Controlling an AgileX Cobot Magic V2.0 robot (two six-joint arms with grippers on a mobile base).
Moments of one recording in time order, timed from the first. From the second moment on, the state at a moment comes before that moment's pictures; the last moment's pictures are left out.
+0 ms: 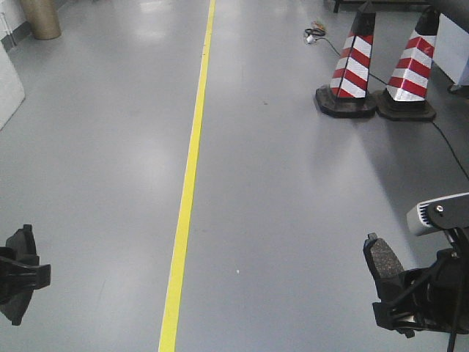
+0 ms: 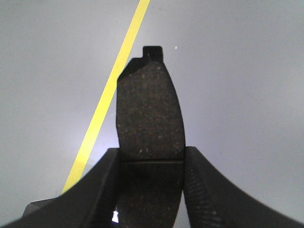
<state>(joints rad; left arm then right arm) -0.26 0.93 -0.60 0.16 0.59 -0.42 0.35 0.93 -0.61 0.06 0.64 0.04</state>
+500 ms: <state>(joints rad) -0.26 0.93 -0.60 0.16 0.59 -0.42 0.35 0.93 -0.61 0.06 0.64 0.04</state>
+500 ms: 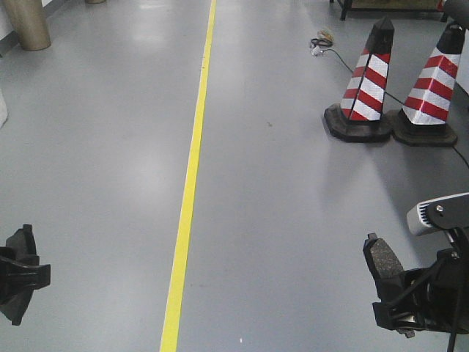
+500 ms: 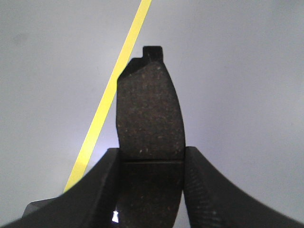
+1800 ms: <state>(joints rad) -0.26 0.93 -0.60 0.16 0.59 -0.42 0.35 0.93 -0.61 0.06 0.64 0.04</state>
